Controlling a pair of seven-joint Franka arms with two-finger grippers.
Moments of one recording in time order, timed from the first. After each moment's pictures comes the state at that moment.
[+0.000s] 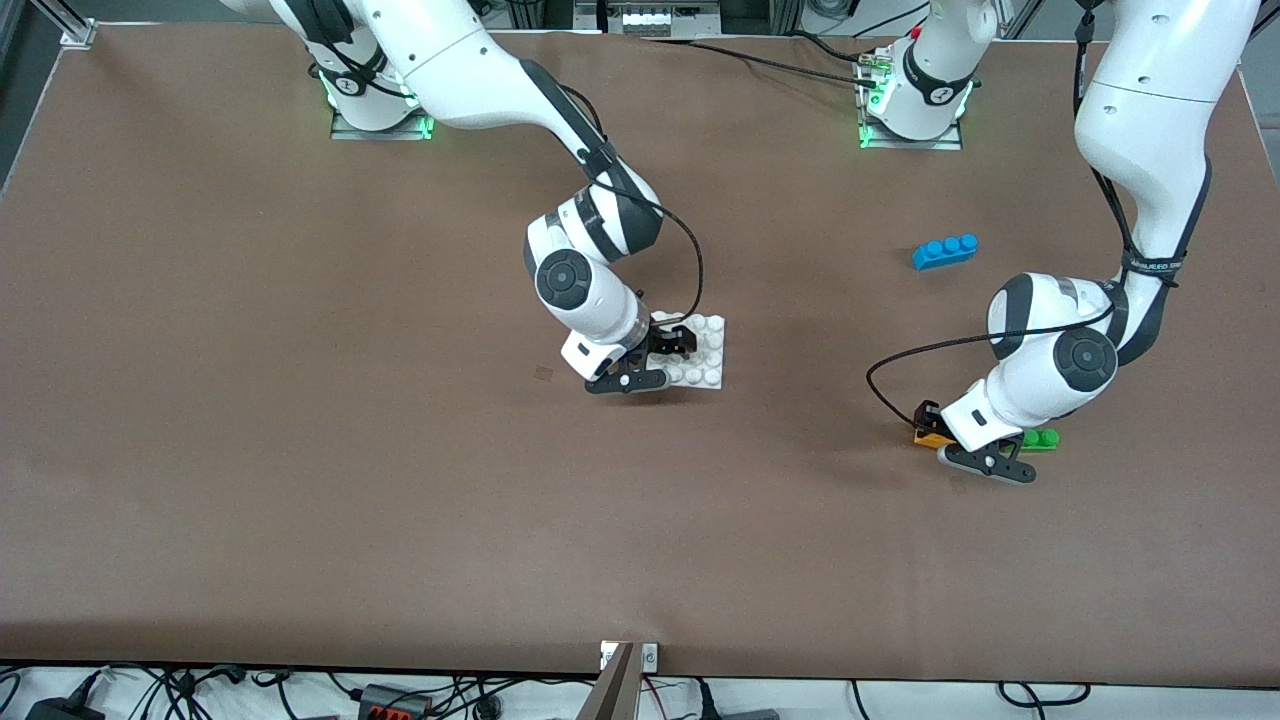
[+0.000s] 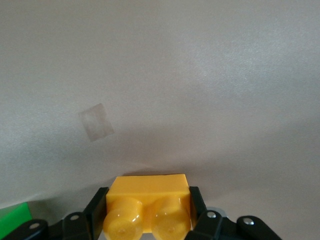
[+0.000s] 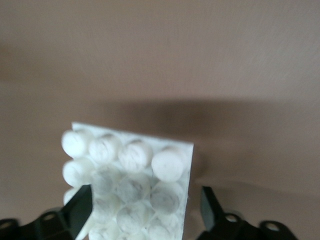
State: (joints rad) left arm 0.14 0.62 -0.21 -1.84 0.14 2.50 0.13; right arm 0.81 0.84 -0.10 -1.41 0.49 2.39 0.38
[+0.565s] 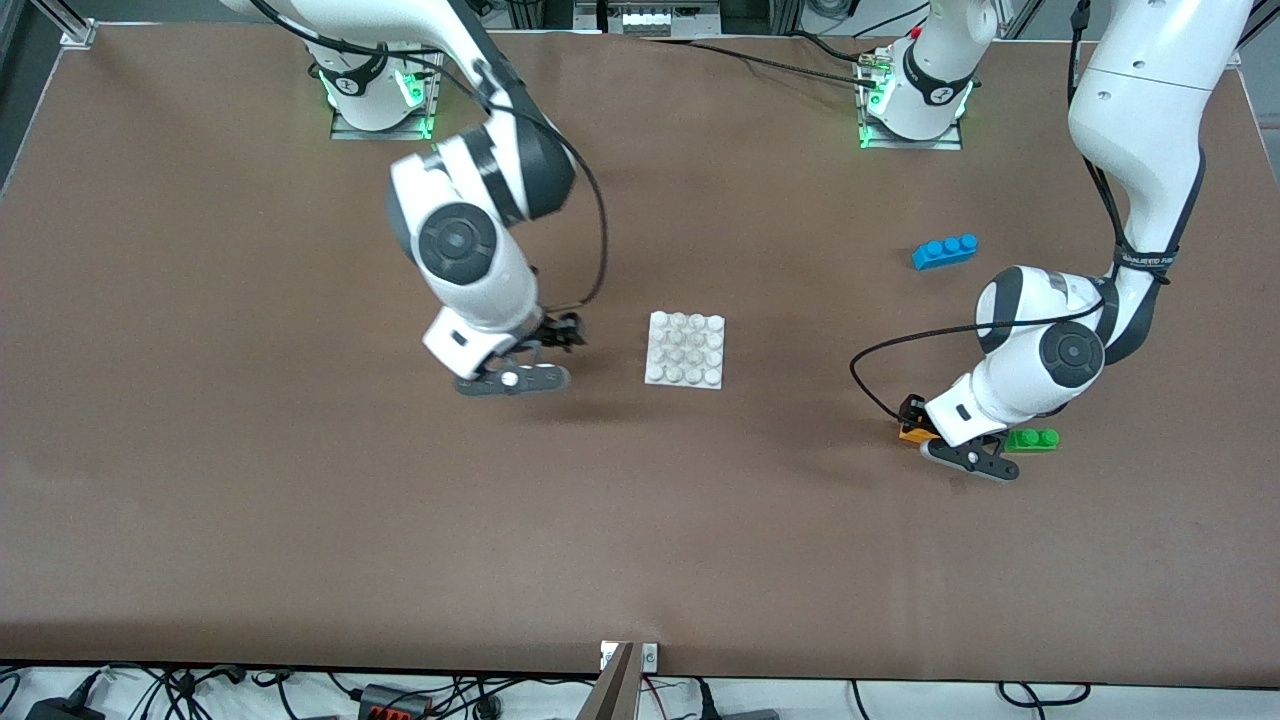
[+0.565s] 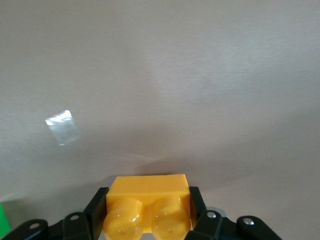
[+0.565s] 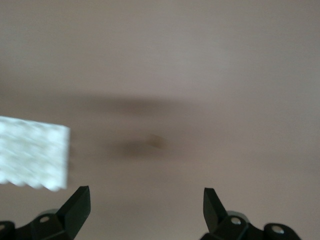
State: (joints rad) left arm 0.13 0.59 -0.26 -1.84 0.14 2.43 0.08; right arm 0.81 0.51 -0.36 -1.39 0.16 1.76 0.36
